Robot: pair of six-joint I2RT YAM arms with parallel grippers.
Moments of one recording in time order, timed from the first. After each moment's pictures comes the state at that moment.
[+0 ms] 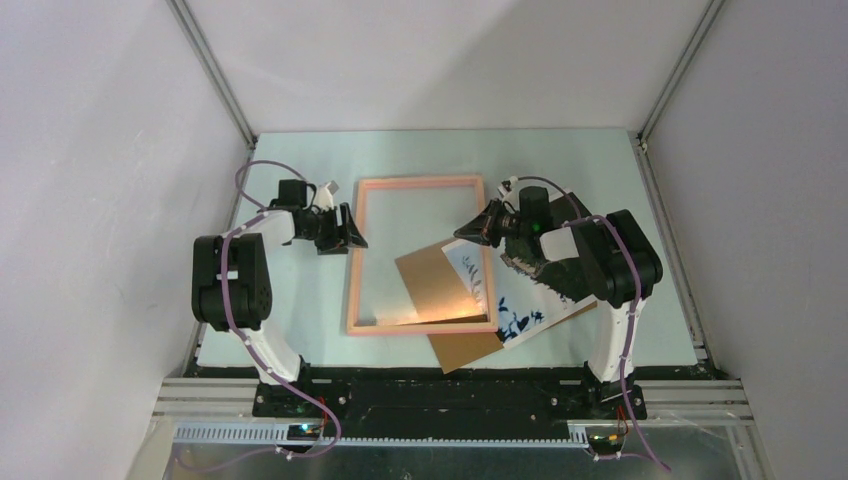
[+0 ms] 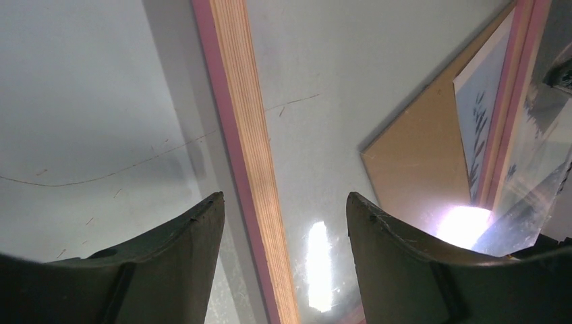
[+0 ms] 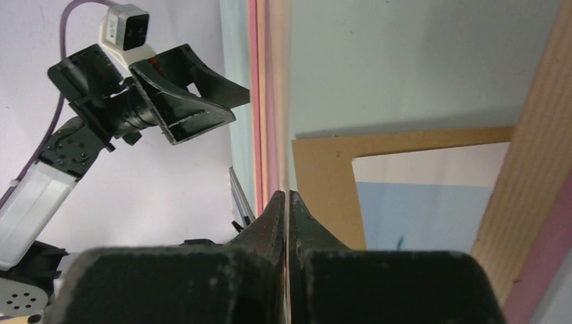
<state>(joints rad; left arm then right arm) 0.04 1.75 1.03 -0.38 0.60 -0.13 0.32 1.99 0.93 0.65 -0.79 1.06</state>
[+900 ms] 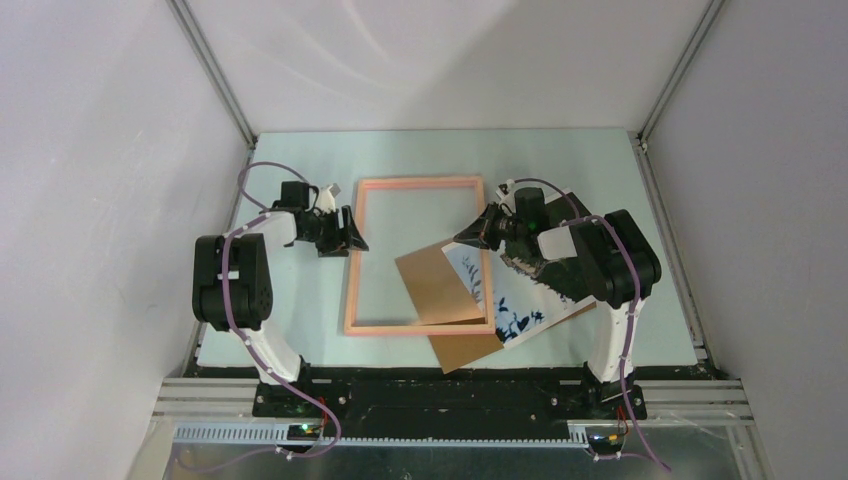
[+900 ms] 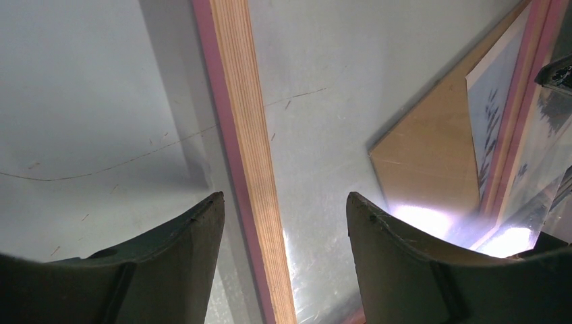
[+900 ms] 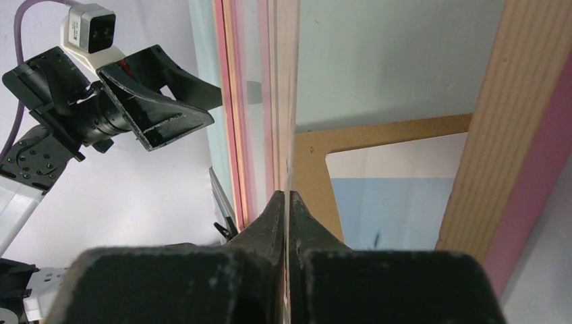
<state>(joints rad) 0.03 1.75 1.01 -0.37 0.58 -0.13 0.34 1.99 0.95 0.51 -0.74 0.99</state>
